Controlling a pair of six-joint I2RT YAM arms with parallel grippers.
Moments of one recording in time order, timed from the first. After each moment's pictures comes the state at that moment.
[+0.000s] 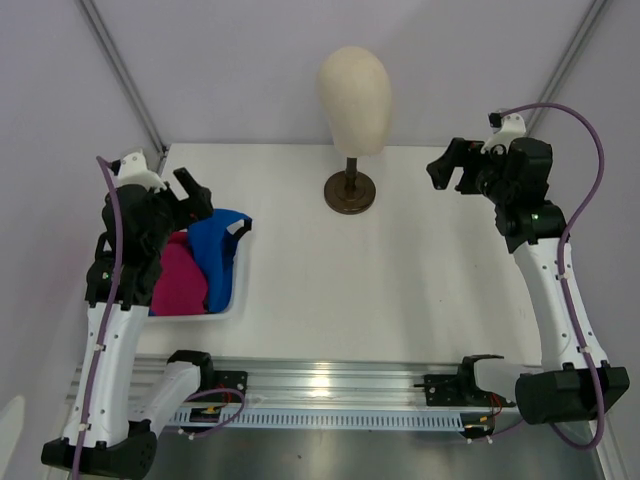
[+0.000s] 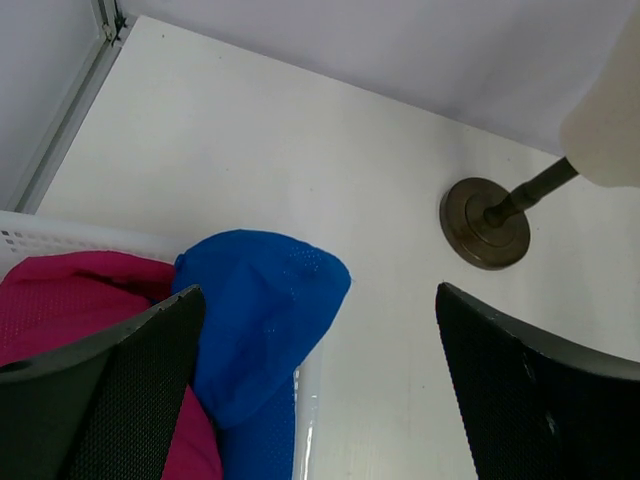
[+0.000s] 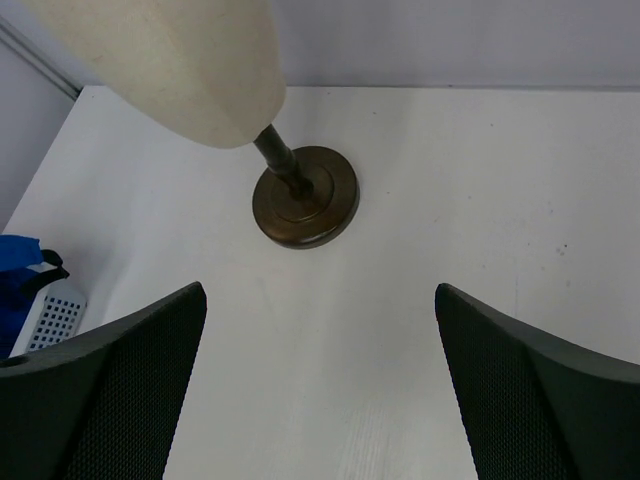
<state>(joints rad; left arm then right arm) -0.08 0.86 1.20 -0.62 -0.11 -0.33 0.07 1.19 1.35 -0.43 -0.27 0.20</state>
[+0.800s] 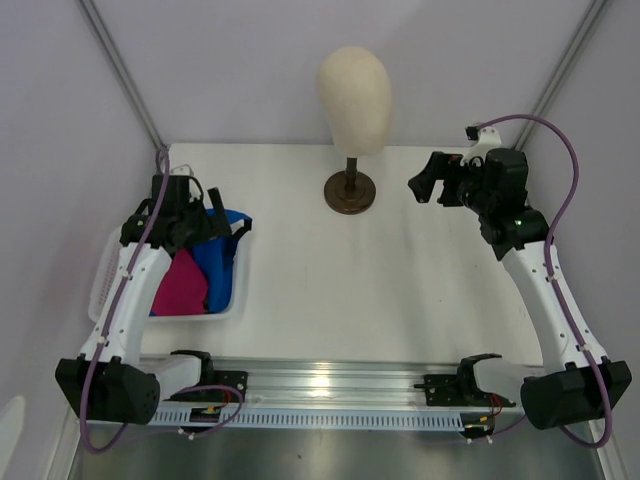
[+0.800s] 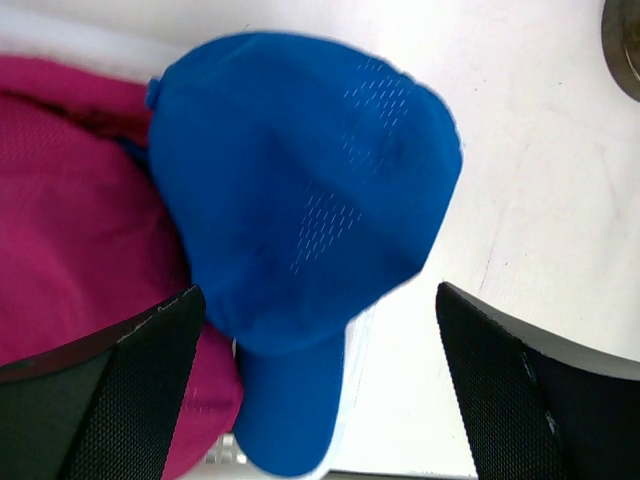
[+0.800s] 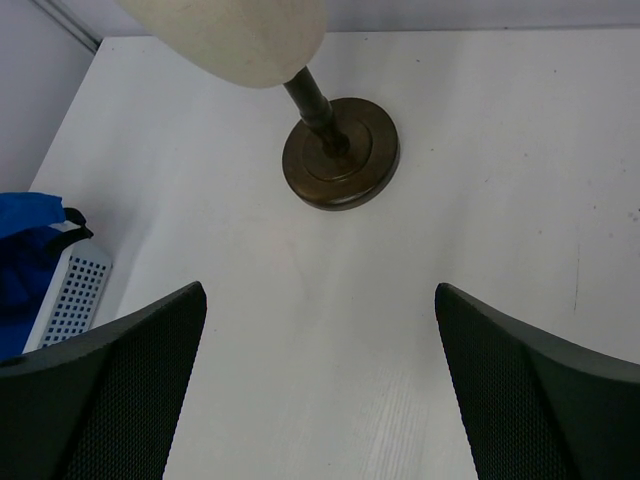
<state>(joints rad) -0.06 1.12 1.16 -0.89 -0.07 -0.36 0.18 1.18 1.26 -0.42 -0.24 0.25</state>
